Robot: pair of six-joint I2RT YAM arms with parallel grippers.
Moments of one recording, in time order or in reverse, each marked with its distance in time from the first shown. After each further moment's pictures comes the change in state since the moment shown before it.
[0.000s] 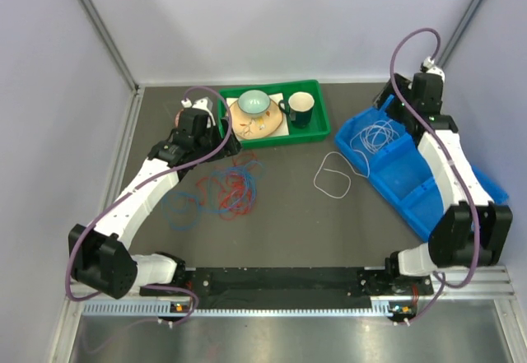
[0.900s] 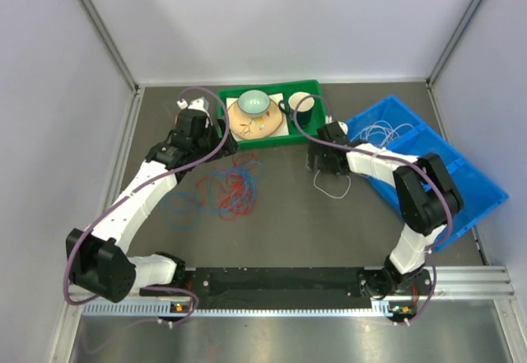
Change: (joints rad) left arm 0.000 -0.025 -0.005 -0.006 -0.049 -0.013; right arm 0.496 0.260 -0.238 0.031 0.156 0.038
